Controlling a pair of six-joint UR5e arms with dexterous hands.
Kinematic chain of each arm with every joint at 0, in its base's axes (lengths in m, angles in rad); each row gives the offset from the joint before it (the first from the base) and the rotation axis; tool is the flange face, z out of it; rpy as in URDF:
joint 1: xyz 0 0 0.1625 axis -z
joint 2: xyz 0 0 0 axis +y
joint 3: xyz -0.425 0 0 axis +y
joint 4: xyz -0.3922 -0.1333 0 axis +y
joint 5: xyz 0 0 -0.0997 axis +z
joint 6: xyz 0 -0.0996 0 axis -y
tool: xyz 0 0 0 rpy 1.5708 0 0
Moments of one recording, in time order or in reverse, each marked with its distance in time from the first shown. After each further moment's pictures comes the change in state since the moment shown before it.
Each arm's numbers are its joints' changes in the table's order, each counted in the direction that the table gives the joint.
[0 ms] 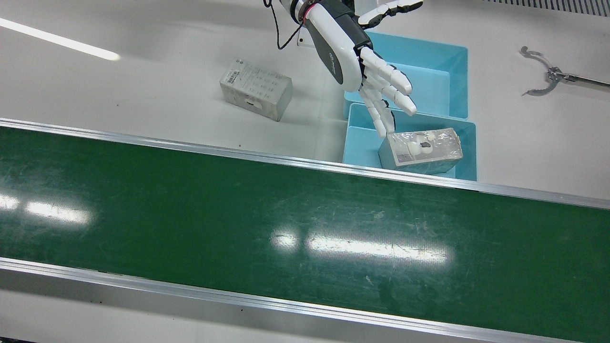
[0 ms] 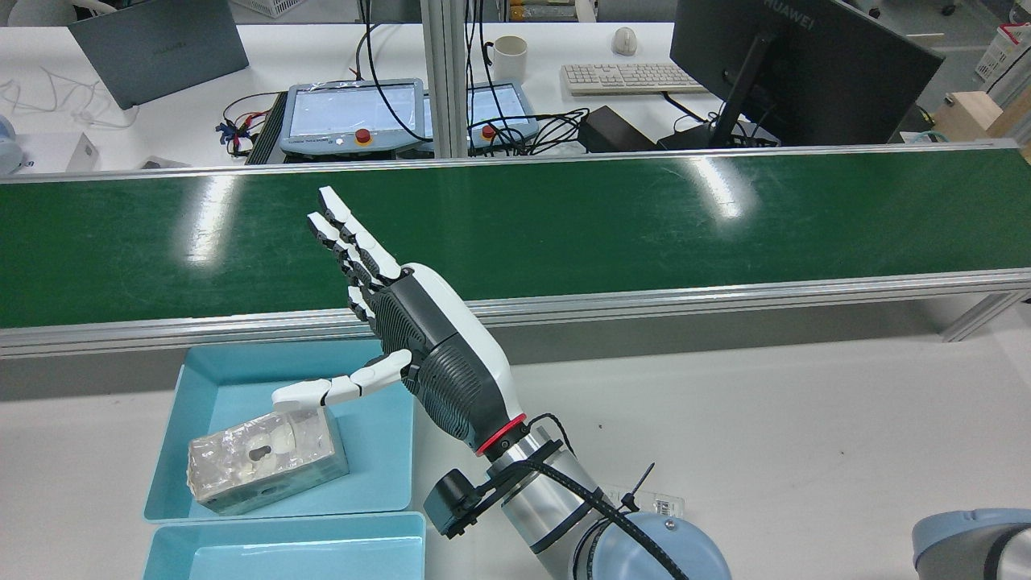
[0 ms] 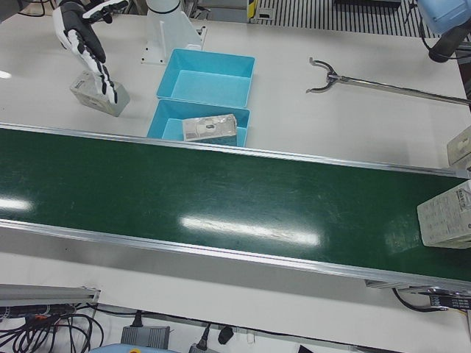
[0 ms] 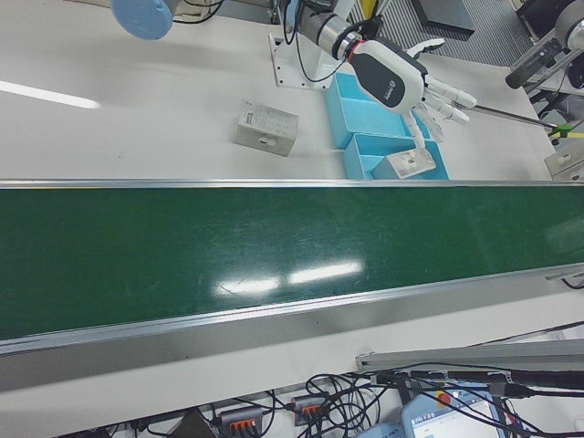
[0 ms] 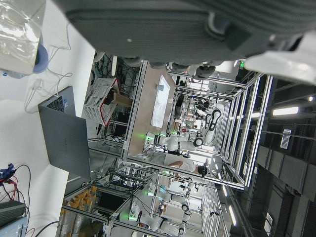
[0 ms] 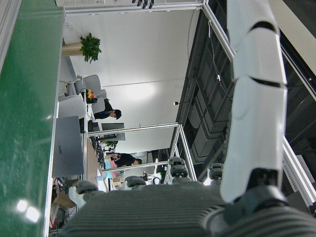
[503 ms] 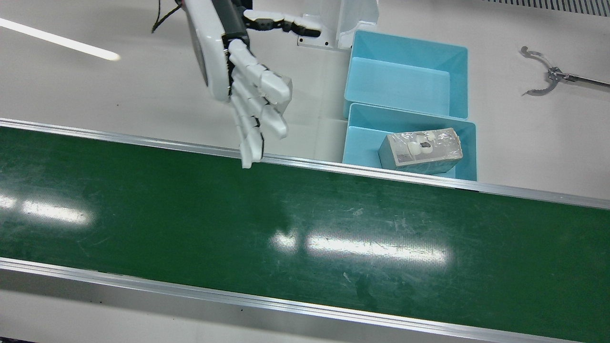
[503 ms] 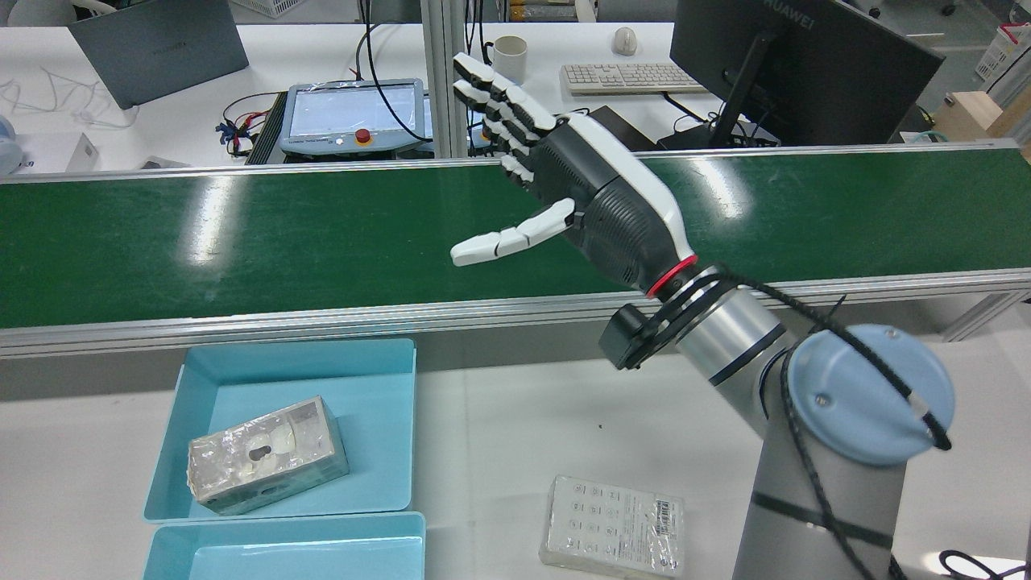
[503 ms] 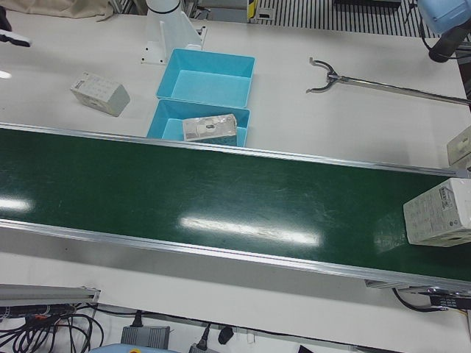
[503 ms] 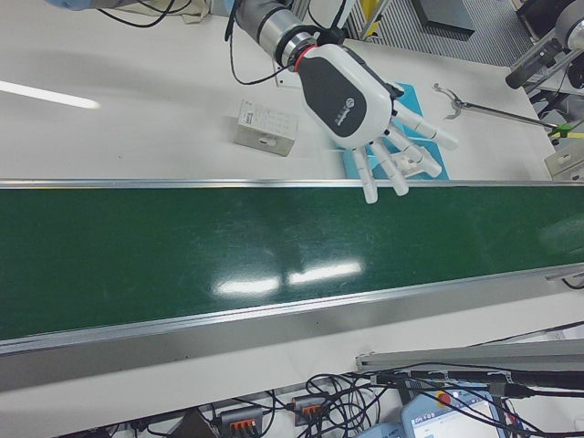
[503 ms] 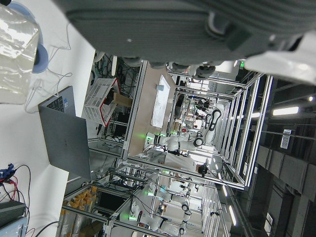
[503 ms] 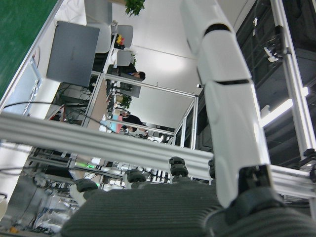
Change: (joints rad) left arm 0.000 0.000 0.000 0.000 0.000 0.000; right arm -0.445 0.098 -0.019 0.231 0.299 0.064
